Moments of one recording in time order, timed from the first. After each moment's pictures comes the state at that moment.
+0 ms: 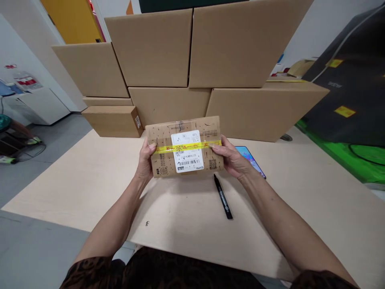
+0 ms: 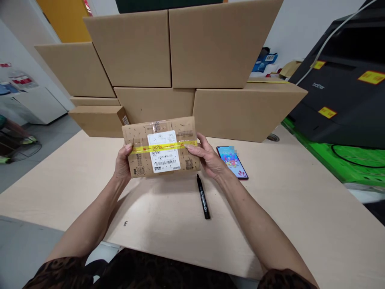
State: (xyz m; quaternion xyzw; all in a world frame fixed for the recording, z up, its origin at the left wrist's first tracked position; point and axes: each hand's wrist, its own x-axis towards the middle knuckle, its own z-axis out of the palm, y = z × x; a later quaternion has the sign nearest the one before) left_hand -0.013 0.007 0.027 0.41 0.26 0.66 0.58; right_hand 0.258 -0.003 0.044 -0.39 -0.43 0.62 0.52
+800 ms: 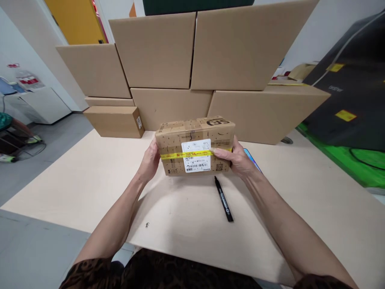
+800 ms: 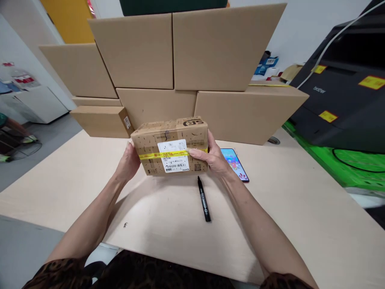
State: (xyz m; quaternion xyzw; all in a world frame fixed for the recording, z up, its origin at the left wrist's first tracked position) left_hand -0.016 0.011 0.025 0.51 0.27 0.60 0.55; right_hand 0.264 0.001 0.043 -0.36 -0.49 0.55 0.58
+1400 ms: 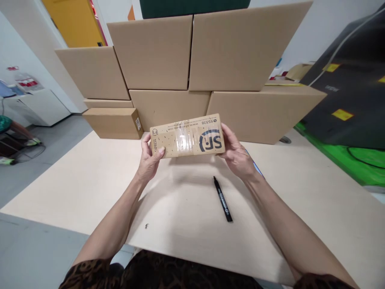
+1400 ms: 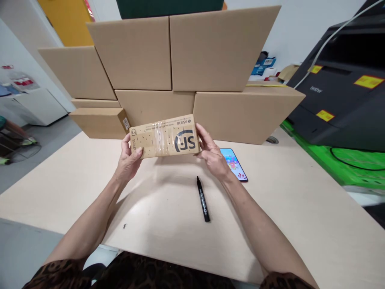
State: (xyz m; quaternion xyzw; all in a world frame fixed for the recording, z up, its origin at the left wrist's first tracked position) left_hand -0.022 0.016 0.017 0.47 0.28 0.65 0.52; right_hand 0.269 0.006 0.040 -0.32 -0.52 0.51 0.61
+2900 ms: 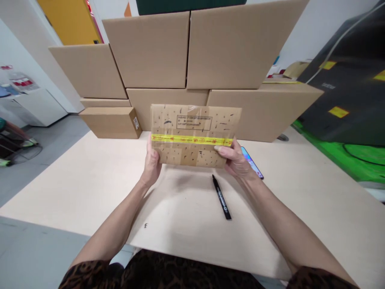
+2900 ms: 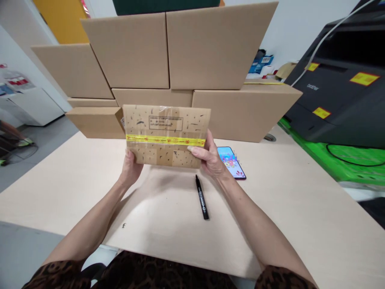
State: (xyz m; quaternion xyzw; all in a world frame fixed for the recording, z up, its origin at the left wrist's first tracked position) left_hand -0.003 0.011 -0.005 0.50 0.25 0.67 0.49; right_hand 0.254 0.001 0.039 -0.30 -0.44 0.55 0.64
